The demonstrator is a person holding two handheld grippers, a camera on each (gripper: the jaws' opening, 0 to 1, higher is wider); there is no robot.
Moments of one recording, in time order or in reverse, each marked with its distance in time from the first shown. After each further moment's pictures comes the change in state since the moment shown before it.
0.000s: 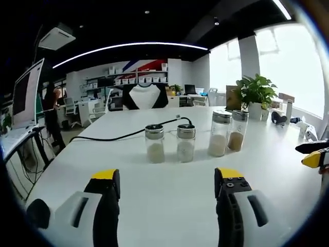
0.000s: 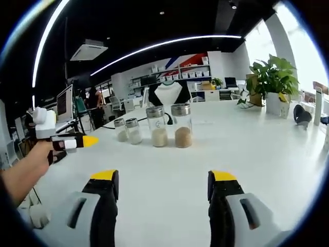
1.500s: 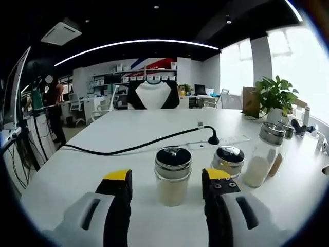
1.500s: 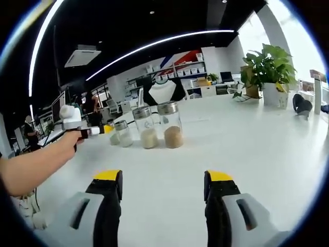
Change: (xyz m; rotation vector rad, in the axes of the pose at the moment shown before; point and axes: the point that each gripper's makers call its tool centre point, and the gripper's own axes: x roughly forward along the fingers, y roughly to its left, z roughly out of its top) left arm 0.126 0.032 0.028 -0.043 0.000 0.066; right arm 0.020 -0.035 -0.001 0.073 0.009 -0.003
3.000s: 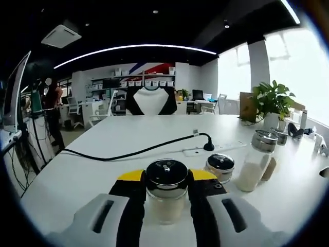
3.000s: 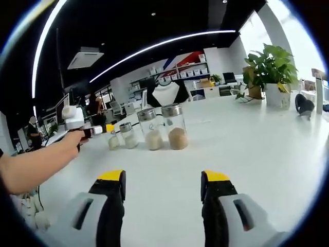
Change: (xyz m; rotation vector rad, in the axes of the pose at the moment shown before) left arm -0.024 -0.008 0.011 -0.009 -0.048 -0.026; right arm -0.009 0.018 0.005 -0.008 -0.023 0.053
